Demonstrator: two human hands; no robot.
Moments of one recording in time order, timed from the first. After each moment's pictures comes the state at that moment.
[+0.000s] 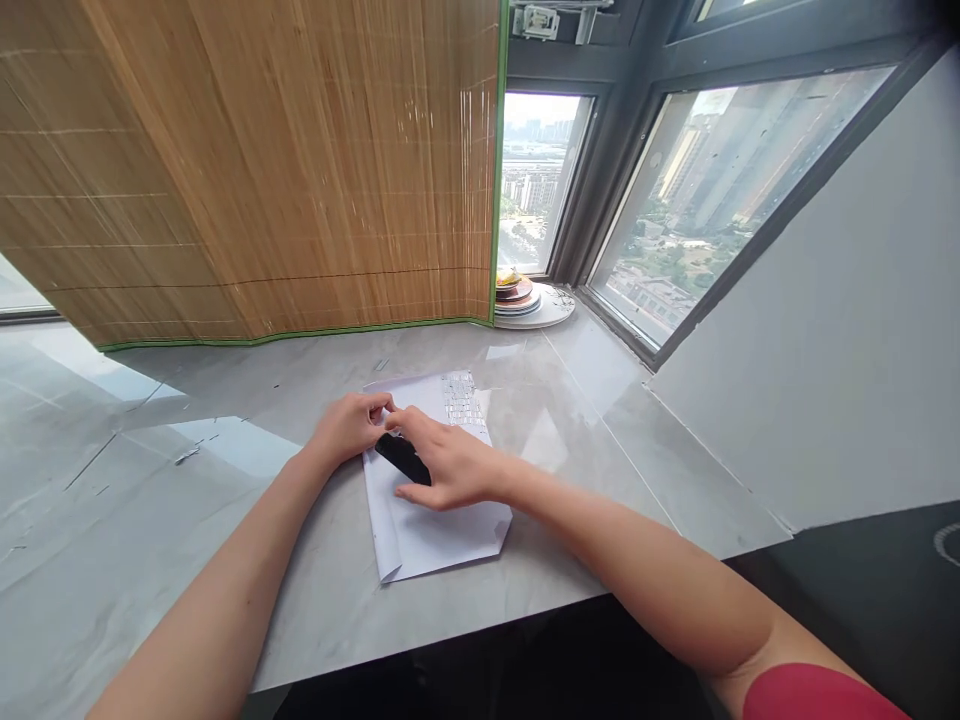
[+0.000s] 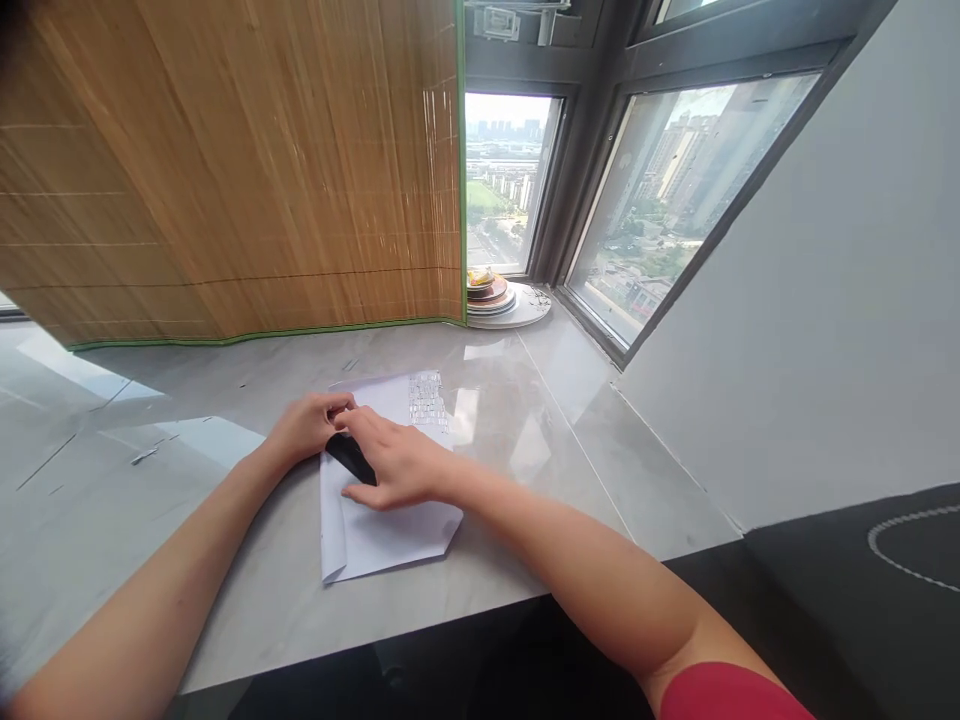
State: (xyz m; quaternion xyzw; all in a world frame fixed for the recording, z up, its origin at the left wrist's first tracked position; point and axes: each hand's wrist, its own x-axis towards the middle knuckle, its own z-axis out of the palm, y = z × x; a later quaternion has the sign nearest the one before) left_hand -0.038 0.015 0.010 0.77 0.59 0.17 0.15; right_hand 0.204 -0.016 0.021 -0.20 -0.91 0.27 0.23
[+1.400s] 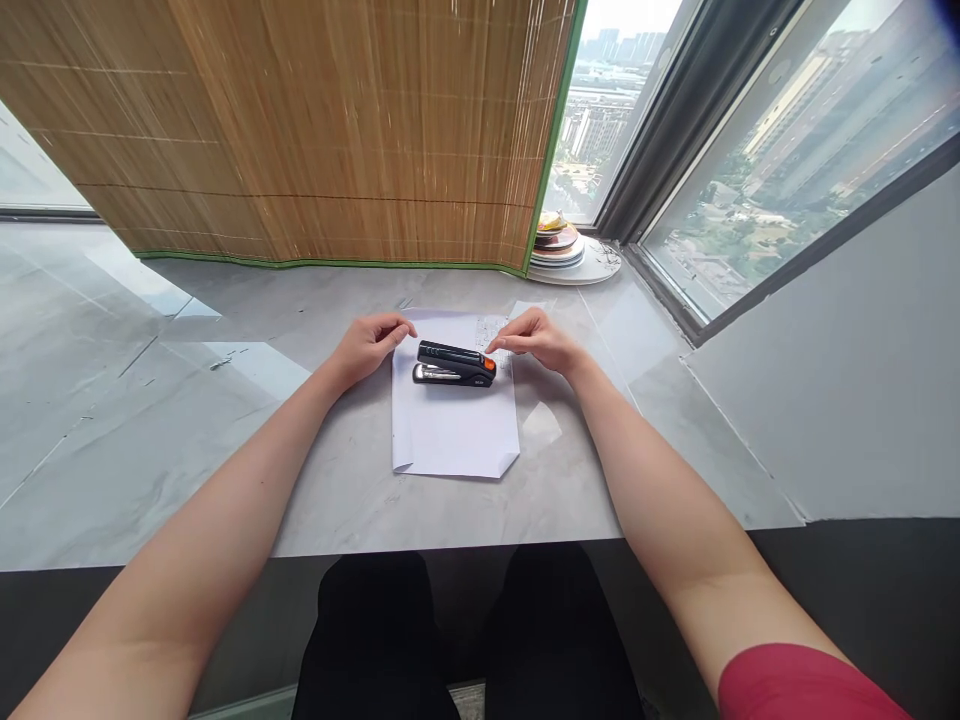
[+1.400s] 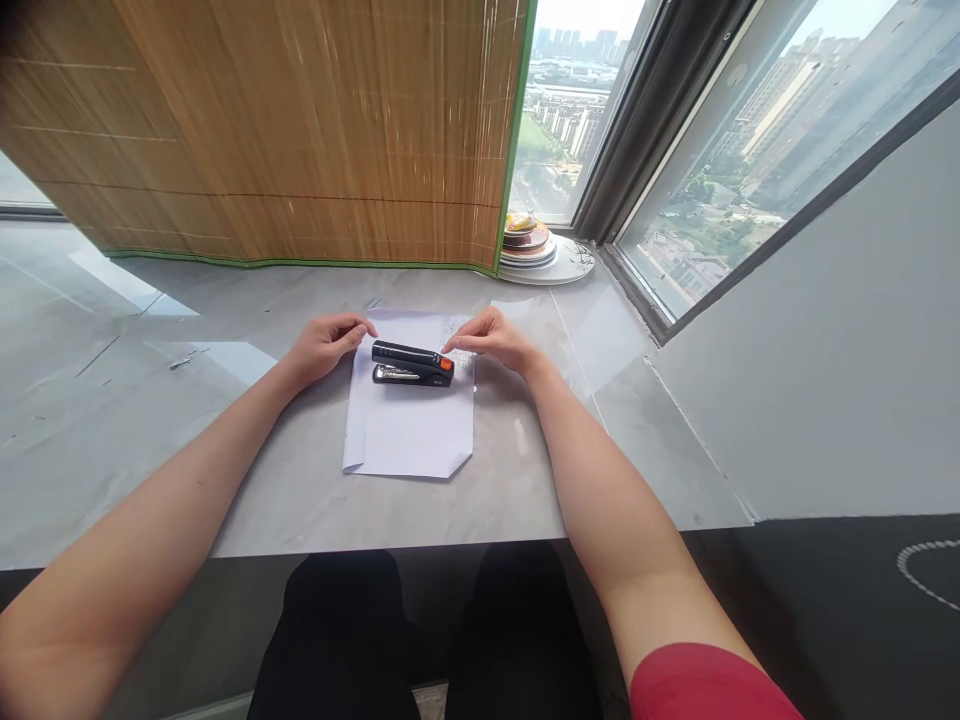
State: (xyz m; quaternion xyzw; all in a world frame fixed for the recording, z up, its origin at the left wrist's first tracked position) left_hand -0.045 0.021 0.006 0.73 0.51 0.37 0.26; right_hand 0.293 0.096 0.002 -0.23 -0.76 0.53 0.30
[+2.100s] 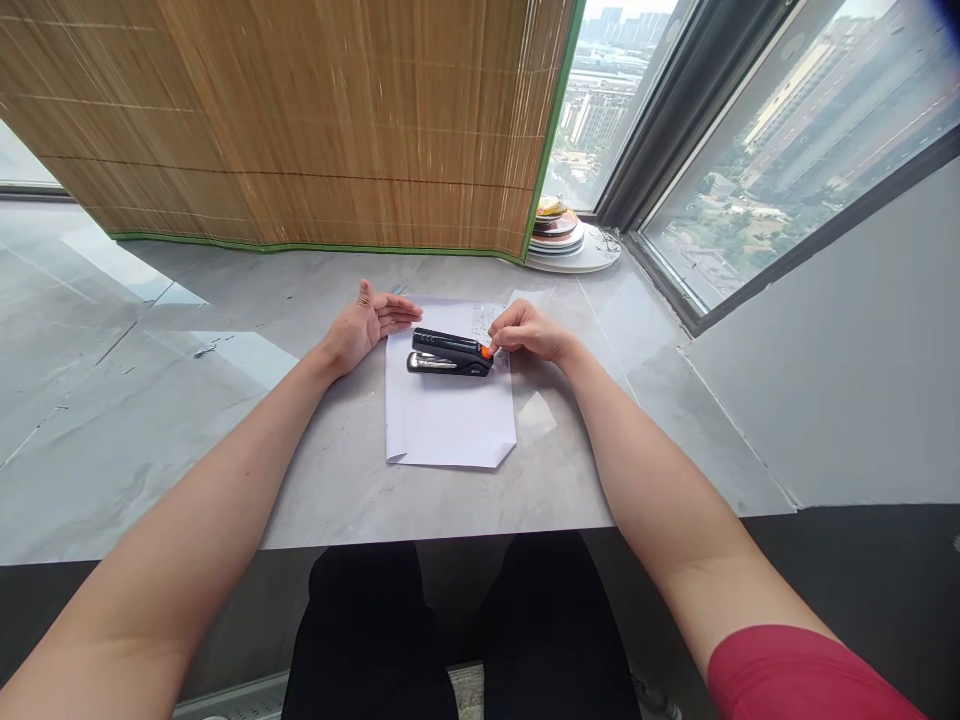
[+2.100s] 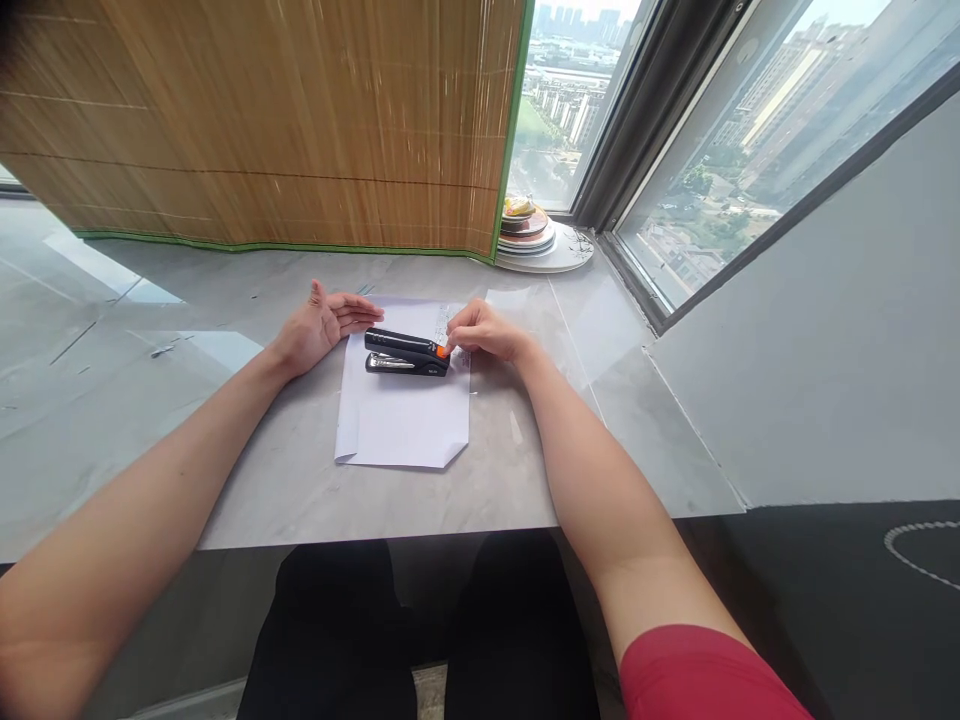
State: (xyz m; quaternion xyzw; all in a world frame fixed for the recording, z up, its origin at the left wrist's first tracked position) left_hand -0.032 0.029 0.002 0.54 0.43 0.49 0.53; right_hand 0.284 0.096 0.003 -0.21 -0.77 0.55 0.23
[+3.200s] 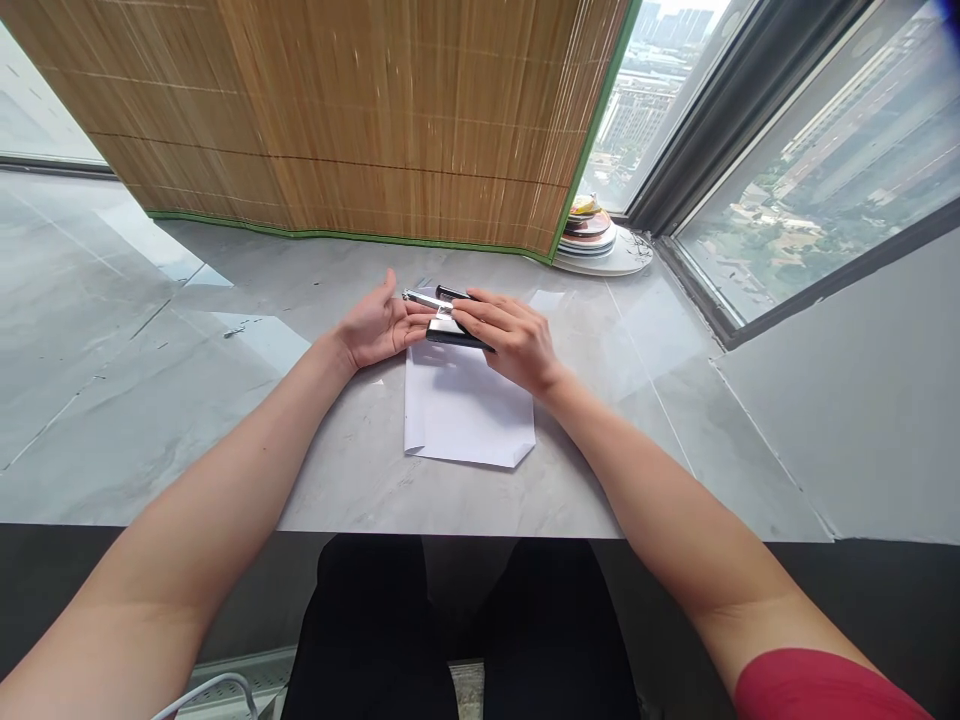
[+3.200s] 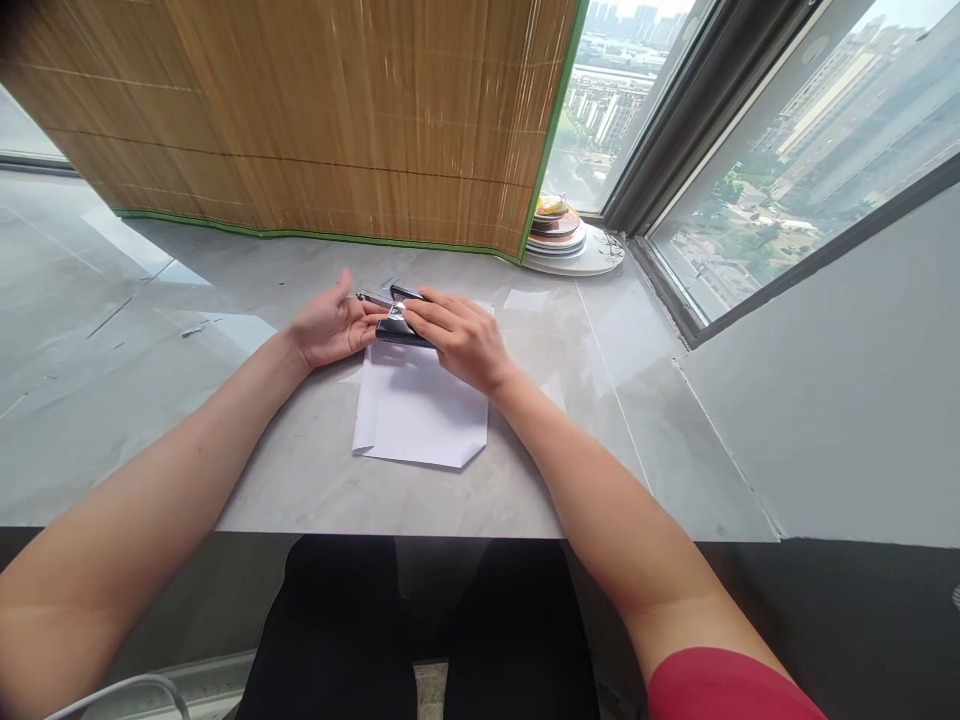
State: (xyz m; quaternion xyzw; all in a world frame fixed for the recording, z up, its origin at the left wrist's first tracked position) left_hand -0.043 0.030 0.007 0.42 0.40 0.41 0.70; right_hand 0.224 0.046 -0.002 -0.21 -0.91 0.04 0.34
